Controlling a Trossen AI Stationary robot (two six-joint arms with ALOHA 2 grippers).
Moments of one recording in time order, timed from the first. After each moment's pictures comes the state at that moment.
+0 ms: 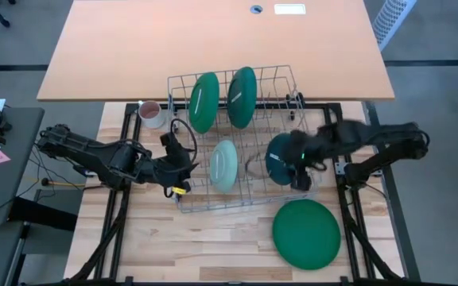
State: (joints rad) left arm -0.32 1.23 1.26 -0.82 -0.76 -0.15; right arm 0.13 1.36 1.56 -1.27 0.09 0.20
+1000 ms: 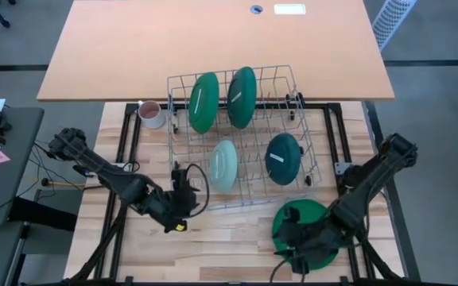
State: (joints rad) left arm -0.56 1.41 1.25 -0.82 -0.63 -0.28; right arm 0.78 1.53 1.31 -0.63 0.34 0.72
